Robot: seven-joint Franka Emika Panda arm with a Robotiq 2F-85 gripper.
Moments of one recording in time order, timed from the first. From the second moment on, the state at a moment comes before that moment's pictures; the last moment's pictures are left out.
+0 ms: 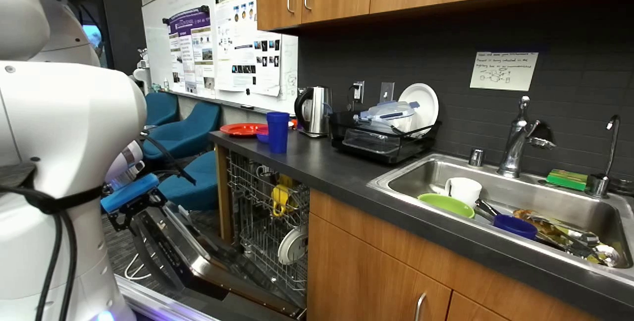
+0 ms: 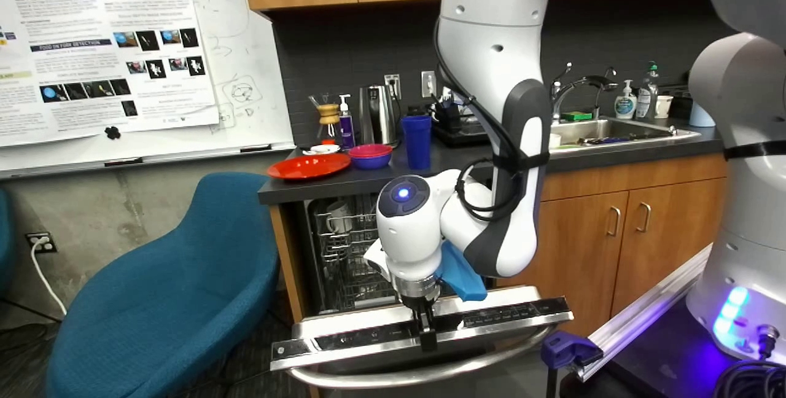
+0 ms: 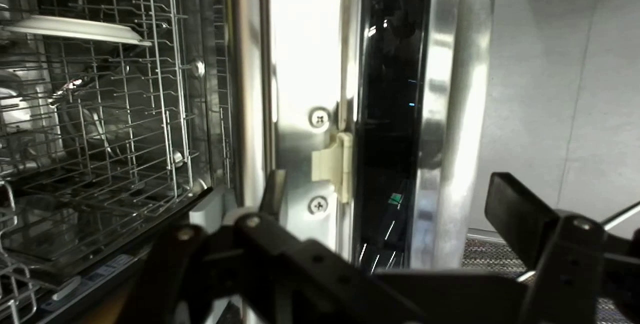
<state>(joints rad) 1.20 0.68 -0.39 -2.32 -0.67 2.95 0.41</state>
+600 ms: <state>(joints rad) 1.21 0.73 -0.40 -2.29 -0.61 2.95 0.41</state>
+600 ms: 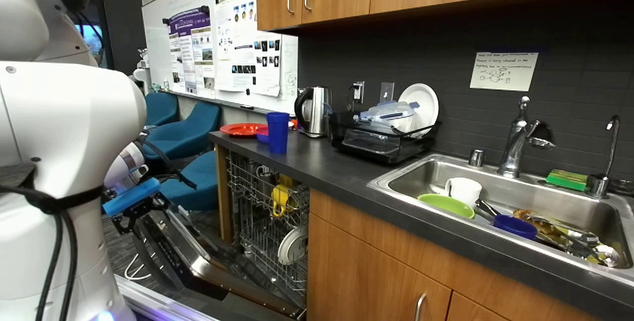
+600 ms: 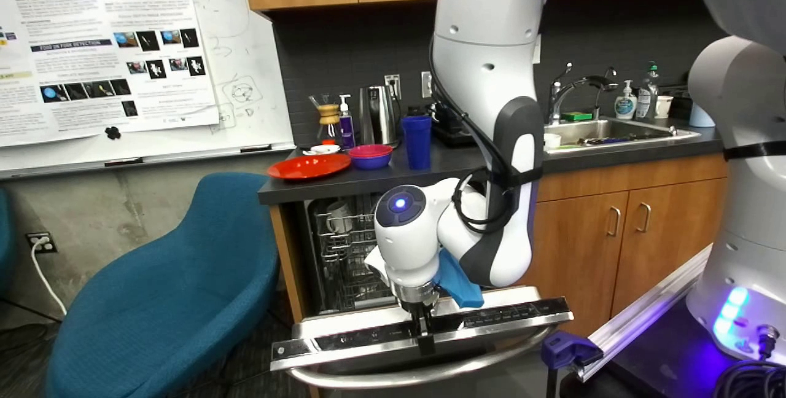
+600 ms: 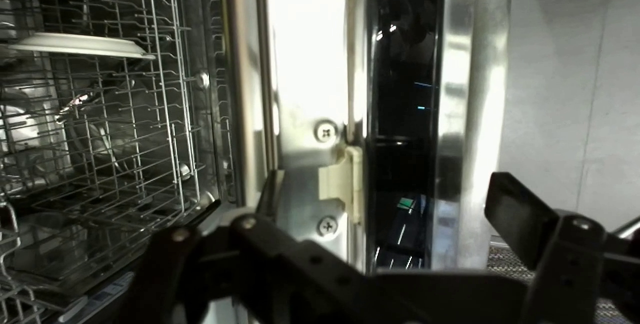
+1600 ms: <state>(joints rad) 1.32 0.78 -0.51 -2.27 -0.50 3.00 0.39</state>
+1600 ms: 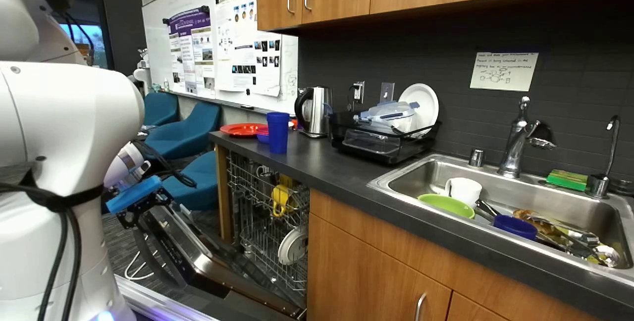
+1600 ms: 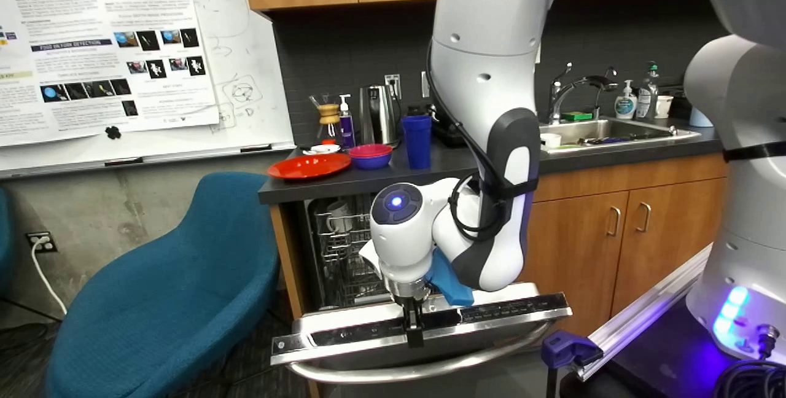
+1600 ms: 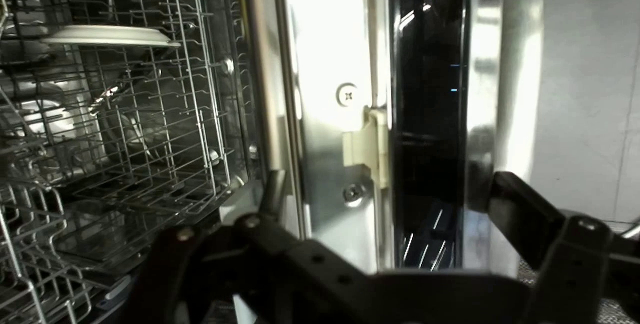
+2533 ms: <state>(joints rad) 1.52 0.83 -0.68 -2.36 -0.19 3.20 0.21</state>
